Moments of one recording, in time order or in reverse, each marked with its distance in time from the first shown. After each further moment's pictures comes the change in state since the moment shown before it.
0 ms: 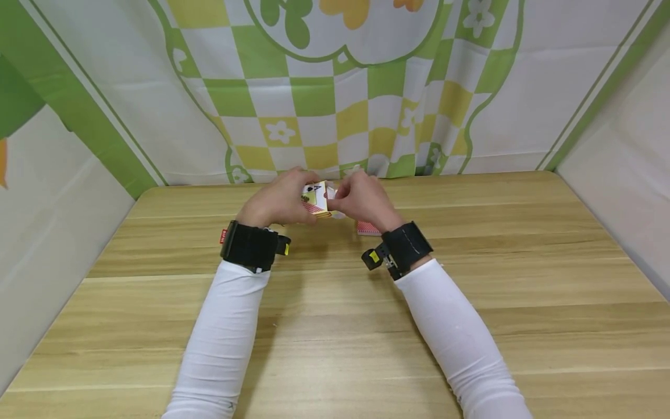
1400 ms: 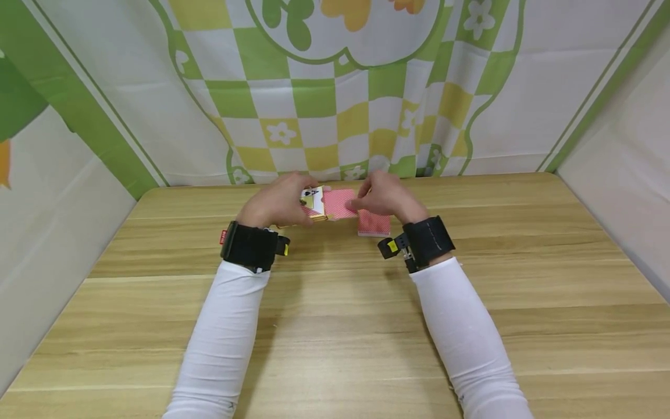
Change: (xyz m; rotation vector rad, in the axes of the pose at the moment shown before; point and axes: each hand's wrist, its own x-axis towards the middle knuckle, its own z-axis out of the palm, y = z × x) left_hand -0.003 -0.002 0.001 0.048 -0.016 -0.052; right_hand -0.008 0.012 -0.036 -0.001 -0.154 0.143
